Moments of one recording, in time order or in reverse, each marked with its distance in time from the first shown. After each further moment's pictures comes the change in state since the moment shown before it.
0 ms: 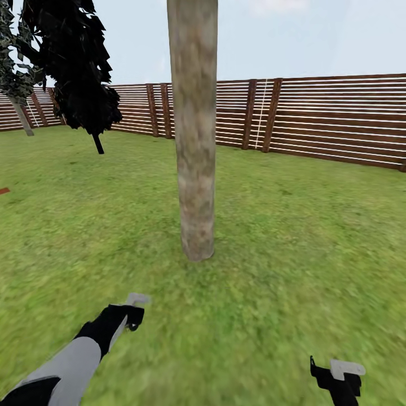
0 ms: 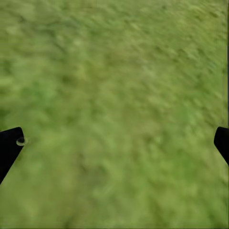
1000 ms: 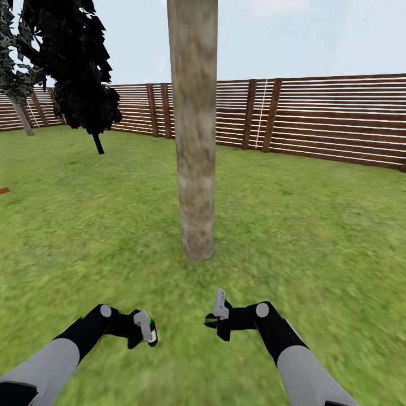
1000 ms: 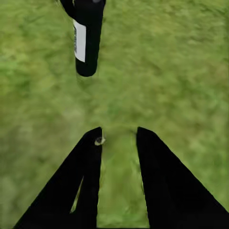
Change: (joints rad) left arm 0.013 0.143 -0.370 -0.039 -0.267 -0.442 -0.789; right arm -0.244 0.271 0.819 -0.328 0.064 0.226 1.054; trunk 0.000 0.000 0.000
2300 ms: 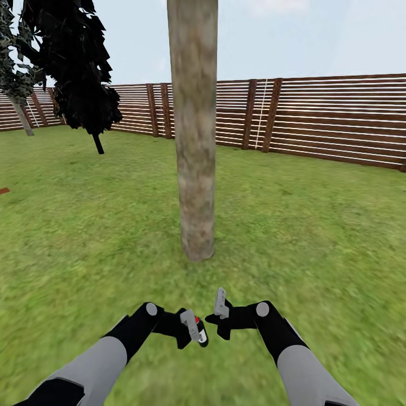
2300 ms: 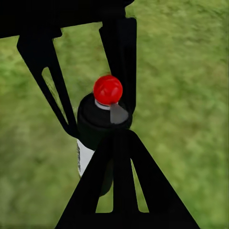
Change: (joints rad) left arm -0.007 -0.259 -0.005 -0.005 0.007 0.006 -0.002; right arm -0.001 0.000 -0.001 -0.008 -0.002 0.001 -0.001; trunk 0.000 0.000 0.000
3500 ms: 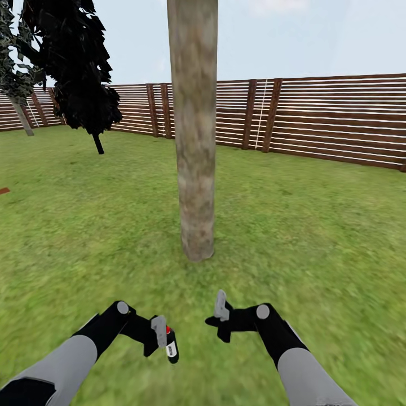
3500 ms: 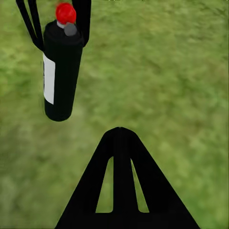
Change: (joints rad) left arm -0.004 0.169 0.003 -0.004 -0.006 0.000 -0.212; right arm 0.012 0.000 0.000 -0.001 0.001 -0.001 -0.003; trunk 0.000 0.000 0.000
